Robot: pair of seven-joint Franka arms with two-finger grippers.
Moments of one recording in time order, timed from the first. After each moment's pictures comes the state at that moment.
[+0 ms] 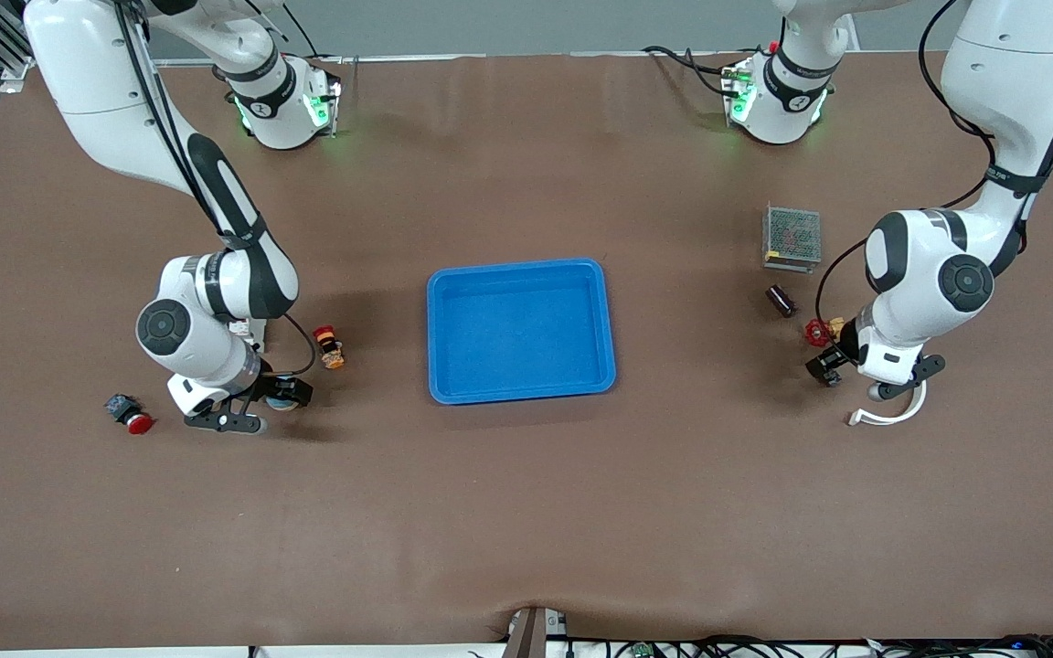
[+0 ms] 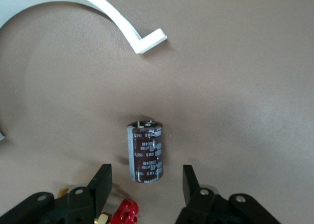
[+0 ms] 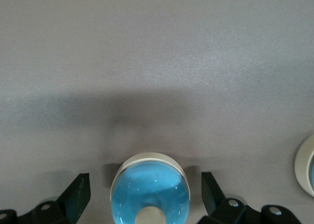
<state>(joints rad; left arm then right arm) 0.13 0.41 -0.12 -2.17 0.03 2.59 -0.48 0.17 0.58 -0.05 -1.97 0.07 2.58 0.18</state>
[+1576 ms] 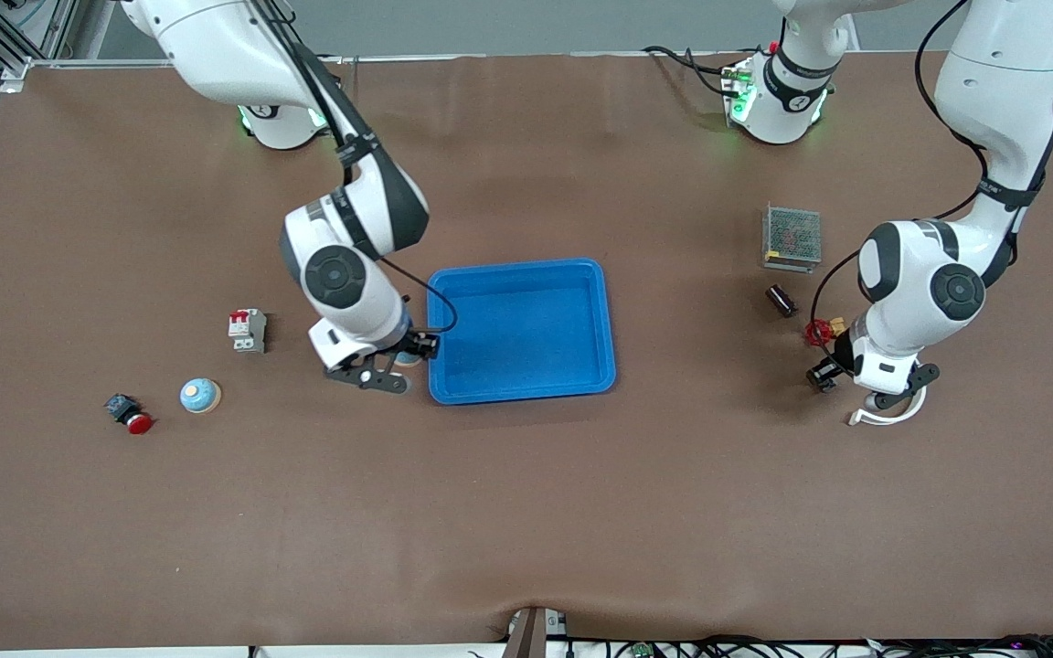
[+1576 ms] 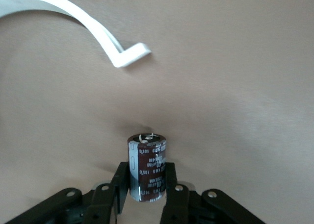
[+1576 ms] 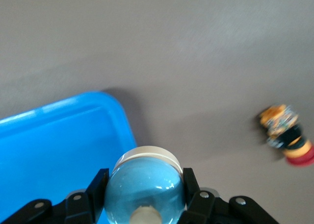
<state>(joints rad) 0.11 0.46 -0.13 -2.13 0.03 2.63 -0.55 0.56 0.51 -0.03 -1.75 0.06 2.19 0.72</state>
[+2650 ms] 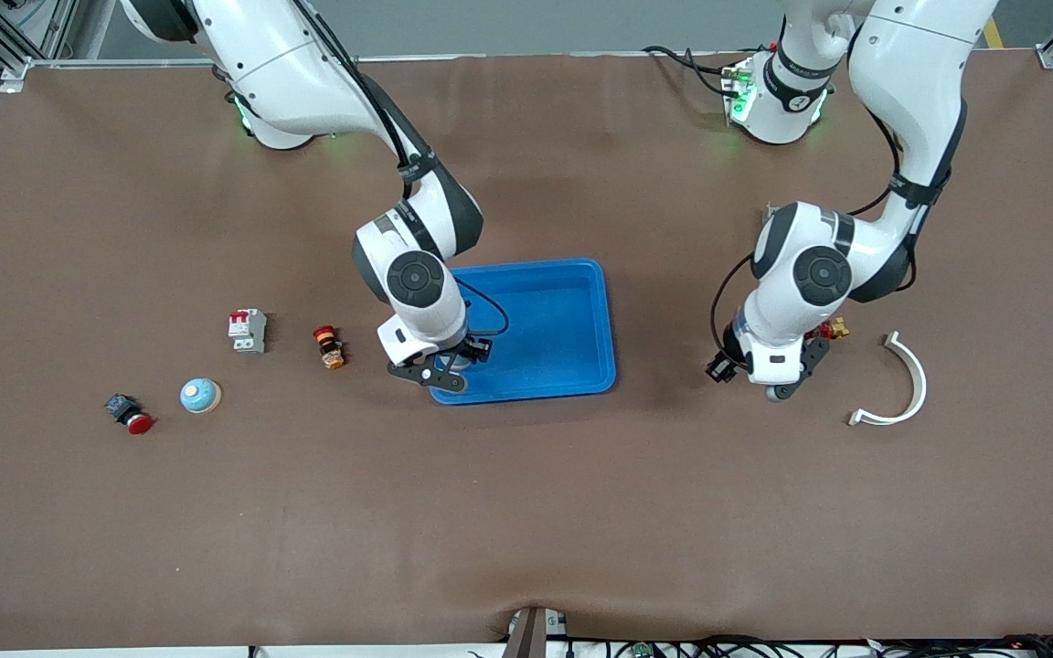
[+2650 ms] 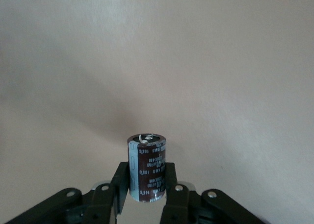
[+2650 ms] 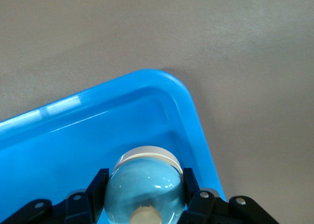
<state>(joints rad) -0.18 0.42 -0.18 -2.03 0.03 2.47 -1.19 0.65 0.69 -0.03 -1.63 0.06 2.30 0.84</state>
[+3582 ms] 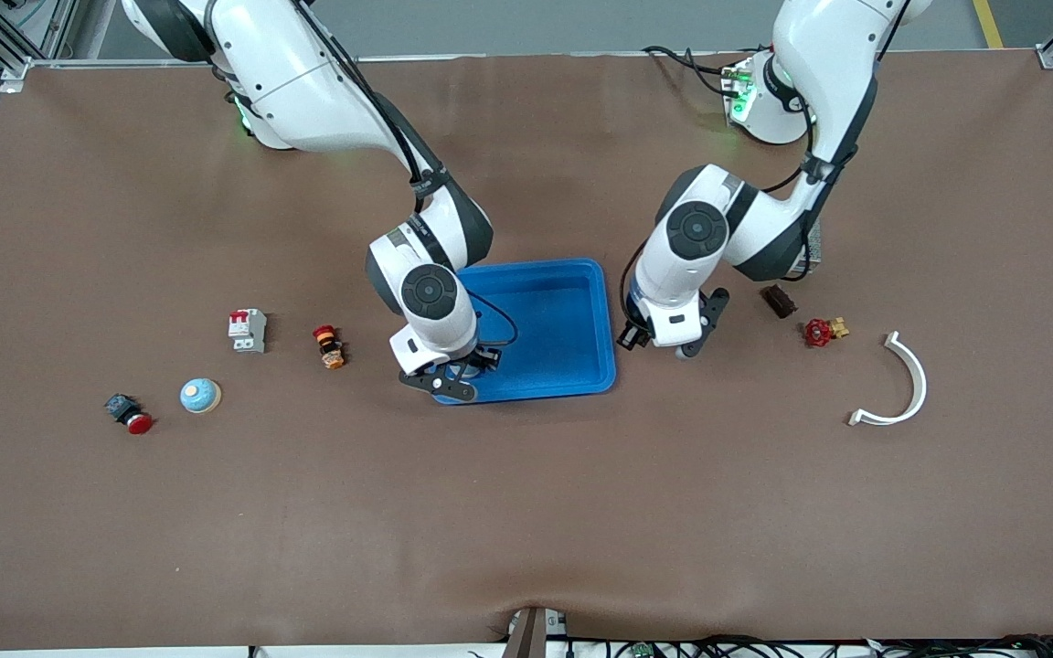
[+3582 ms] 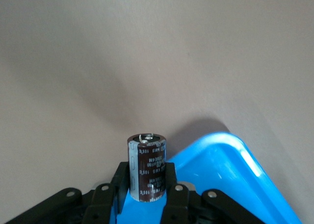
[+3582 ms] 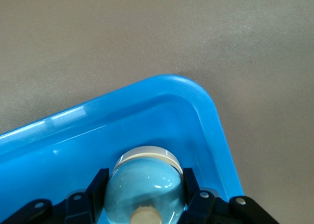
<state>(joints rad) -0.43 0.44 -0.19 -1.94 0.03 2.41 -1.63 0.65 0.75 -0.03 -1.58 0.06 2.32 0.86</state>
